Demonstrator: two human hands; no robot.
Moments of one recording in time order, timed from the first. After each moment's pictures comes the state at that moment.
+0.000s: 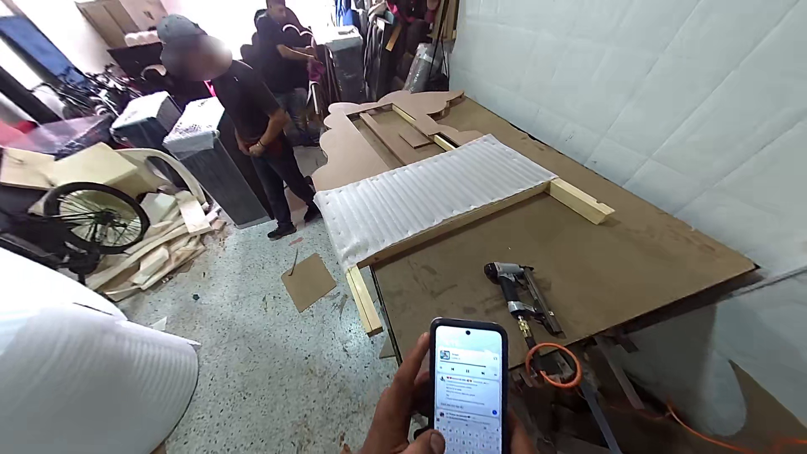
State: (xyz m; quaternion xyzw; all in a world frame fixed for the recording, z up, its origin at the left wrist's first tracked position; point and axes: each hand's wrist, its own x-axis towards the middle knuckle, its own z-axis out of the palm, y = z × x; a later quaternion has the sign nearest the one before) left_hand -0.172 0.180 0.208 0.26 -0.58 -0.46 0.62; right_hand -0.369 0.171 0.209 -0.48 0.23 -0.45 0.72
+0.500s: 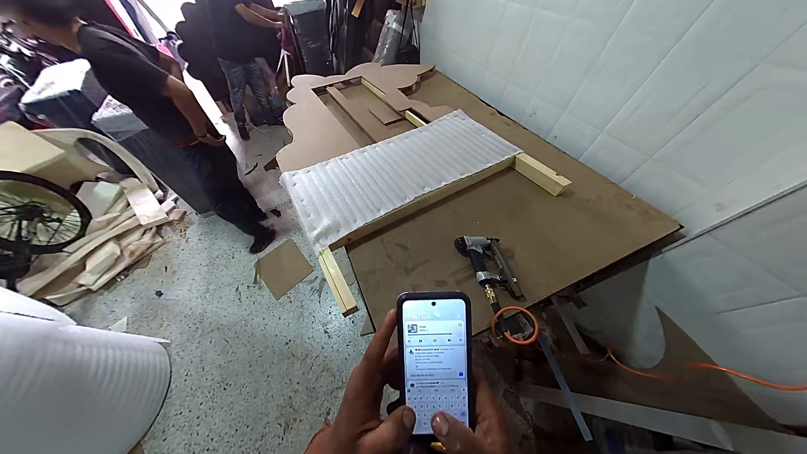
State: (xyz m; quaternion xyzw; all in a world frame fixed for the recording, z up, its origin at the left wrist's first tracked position) left_hand -0.177 0.182 0.206 0.25 -0.60 -0.45 0.61; right_hand -0.369 0.176 0.218 -0.42 0.24 -0.46 0.75
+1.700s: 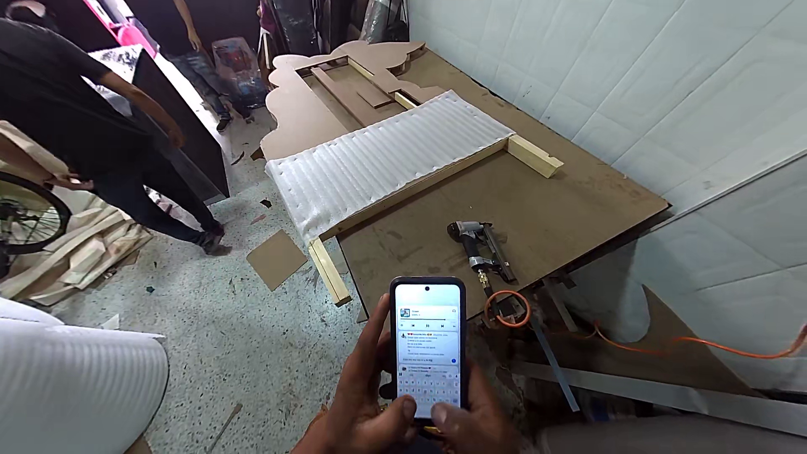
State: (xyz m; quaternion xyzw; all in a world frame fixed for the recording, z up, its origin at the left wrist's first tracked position) left_hand -0.181 0.178 0.204 0.28 -0.59 -0.46 0.60; right_hand -0.373 0.171 0.210 -0.43 0.21 -0.46 0.75
